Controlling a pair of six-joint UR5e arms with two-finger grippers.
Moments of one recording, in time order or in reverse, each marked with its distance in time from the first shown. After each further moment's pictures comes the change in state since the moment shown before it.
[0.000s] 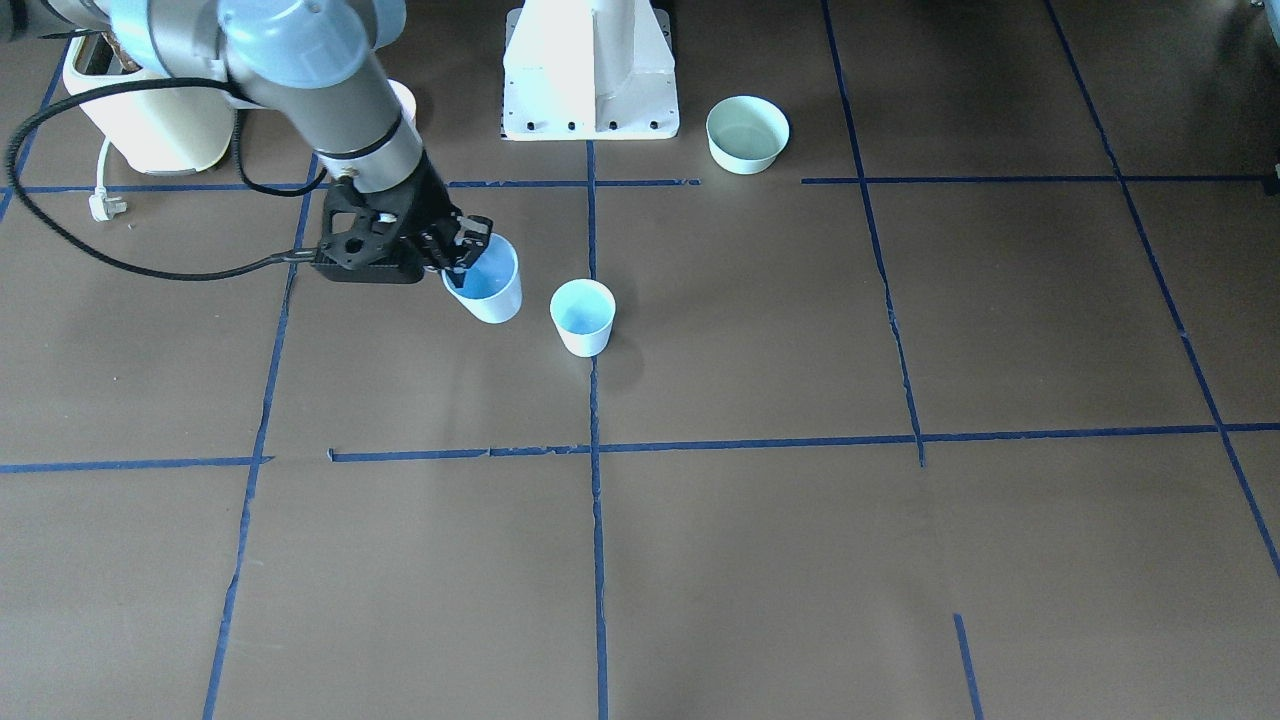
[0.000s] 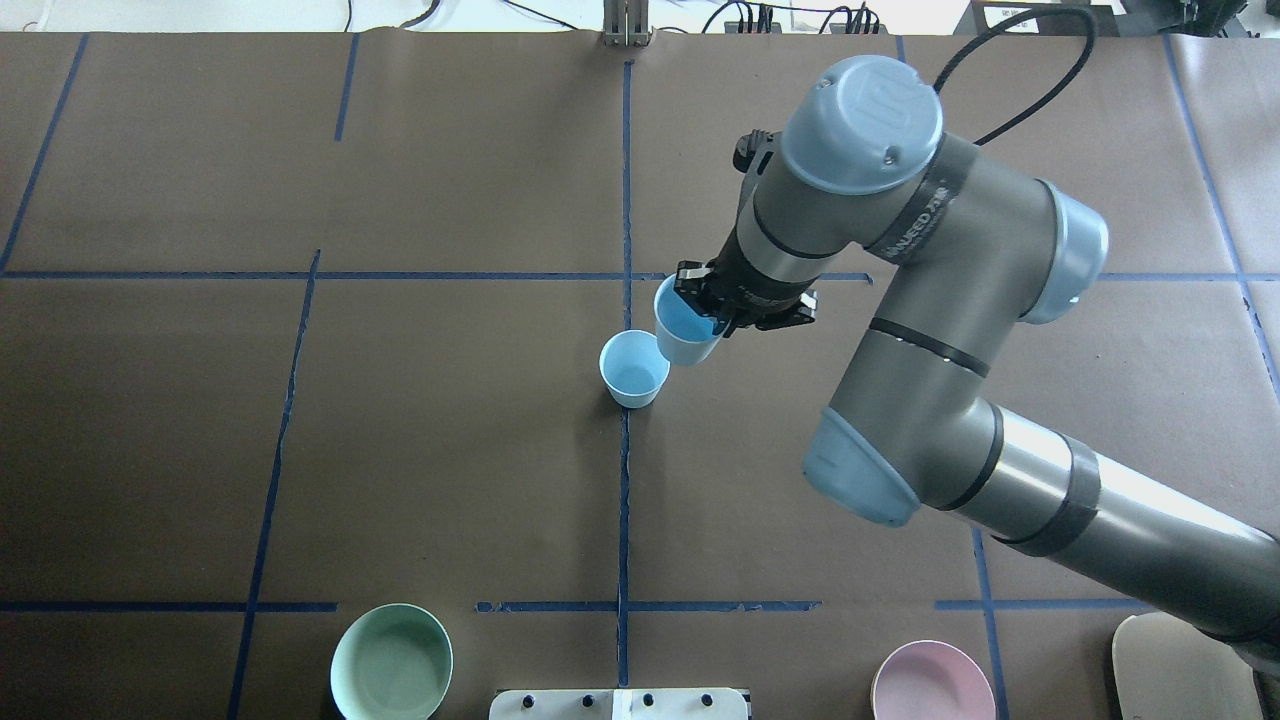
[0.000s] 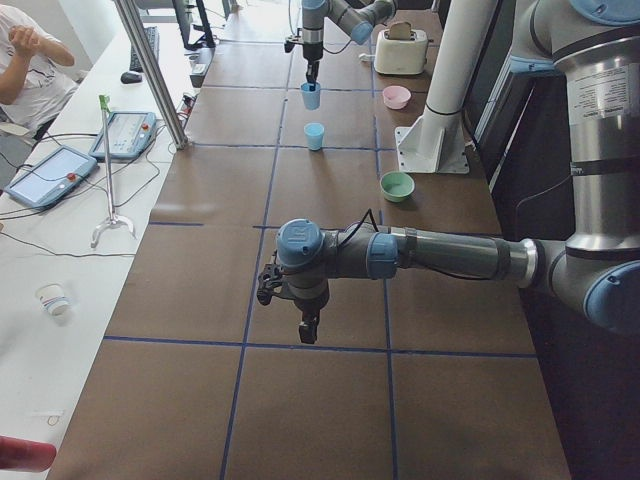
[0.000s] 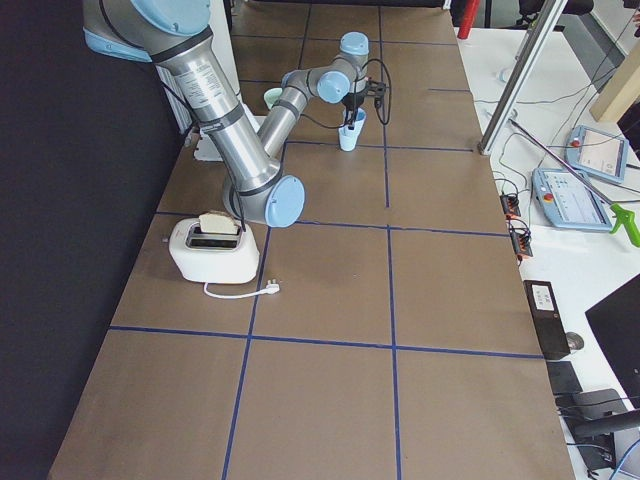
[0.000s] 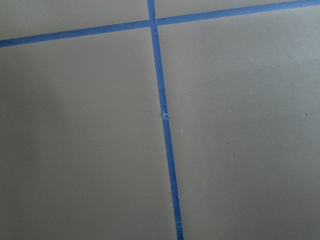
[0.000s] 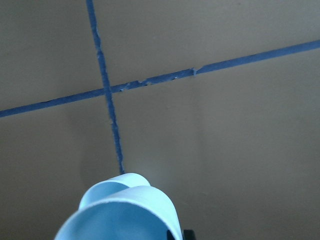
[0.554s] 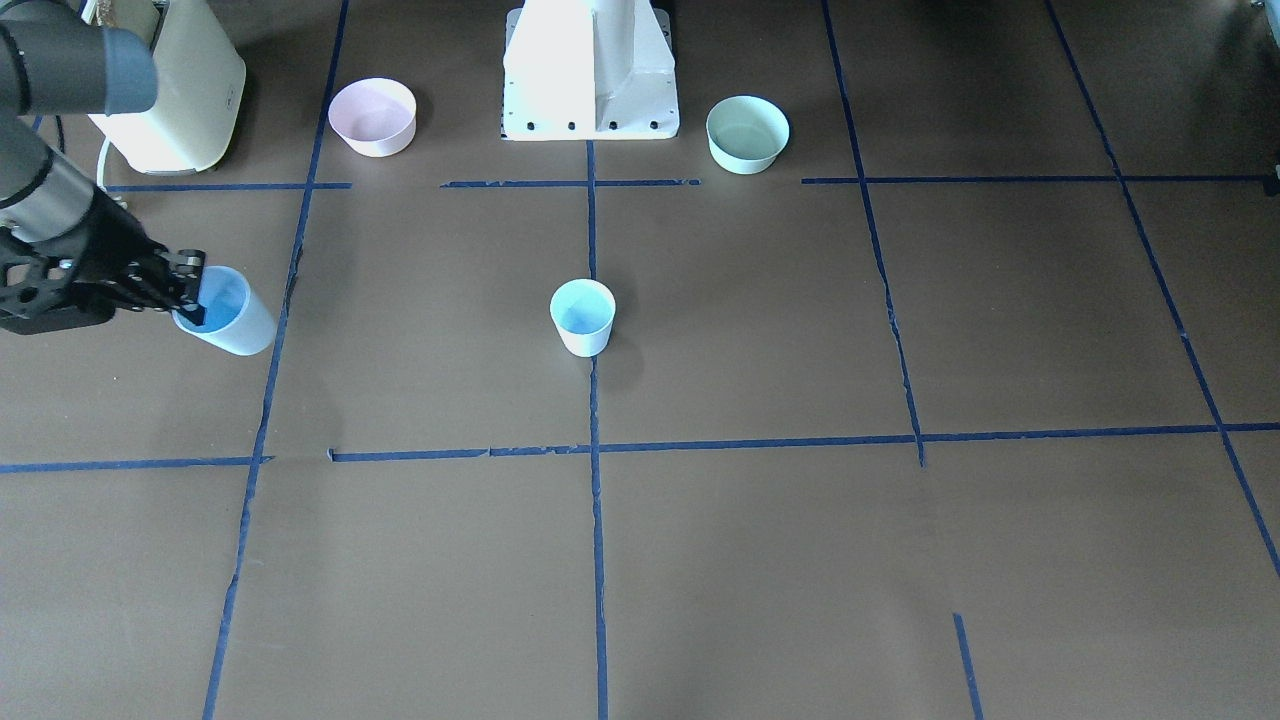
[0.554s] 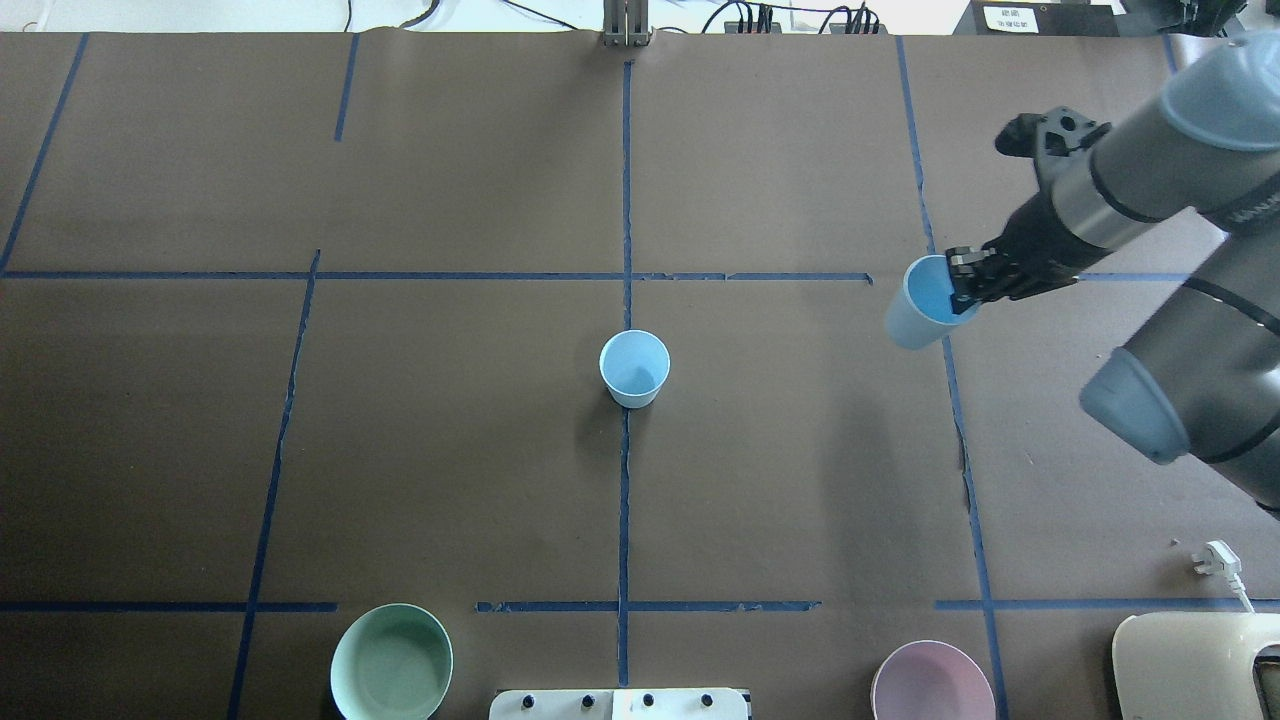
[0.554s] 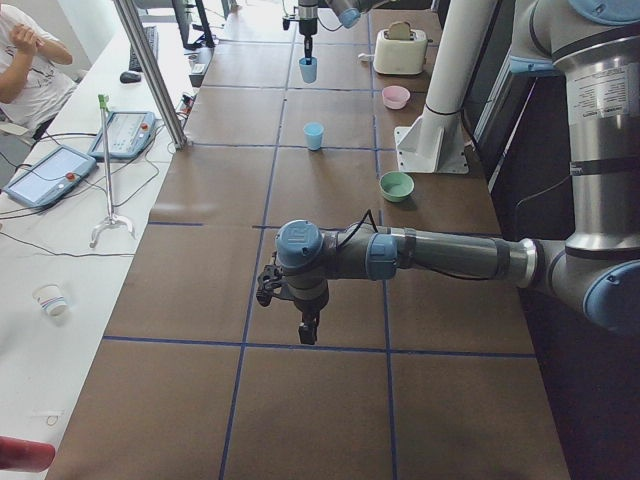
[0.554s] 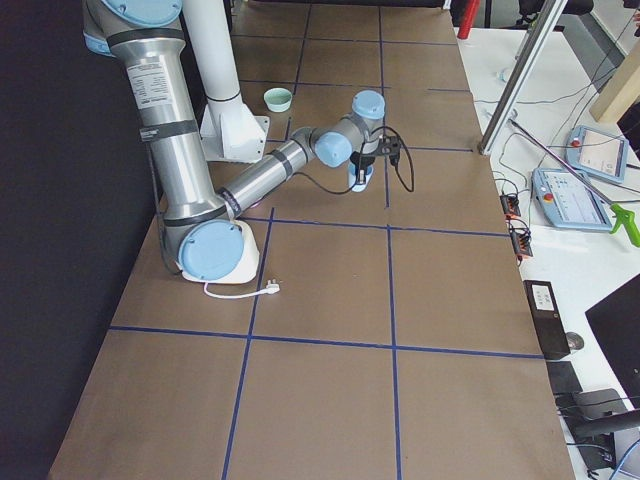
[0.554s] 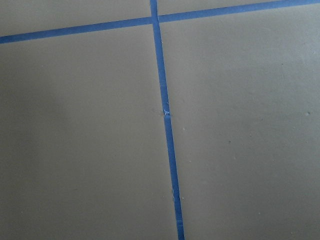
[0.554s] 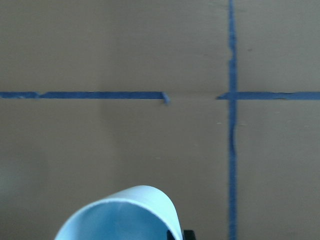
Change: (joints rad) left arm 0.000 0.001 0.000 0.000 0.000 0.000; right arm 0.231 -0.339 0.108 0.122 0.219 -0.369
